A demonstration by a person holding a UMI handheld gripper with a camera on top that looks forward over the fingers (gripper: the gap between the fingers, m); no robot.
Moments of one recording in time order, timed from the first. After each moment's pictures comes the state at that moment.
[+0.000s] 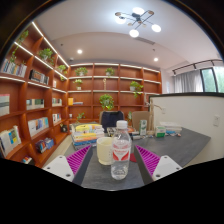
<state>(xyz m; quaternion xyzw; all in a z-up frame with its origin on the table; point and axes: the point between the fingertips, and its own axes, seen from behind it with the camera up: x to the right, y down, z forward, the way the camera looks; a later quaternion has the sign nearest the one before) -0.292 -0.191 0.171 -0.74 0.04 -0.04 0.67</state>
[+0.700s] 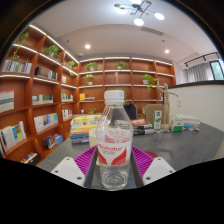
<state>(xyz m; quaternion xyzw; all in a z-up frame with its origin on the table) -0.253 -0.103 0.098 -0.76 -0.01 0.03 0.65</state>
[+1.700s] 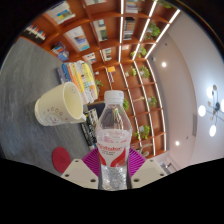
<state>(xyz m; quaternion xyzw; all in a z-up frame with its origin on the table) -0.149 -0.024 0.165 -0.60 -0.42 -0.44 0.52</state>
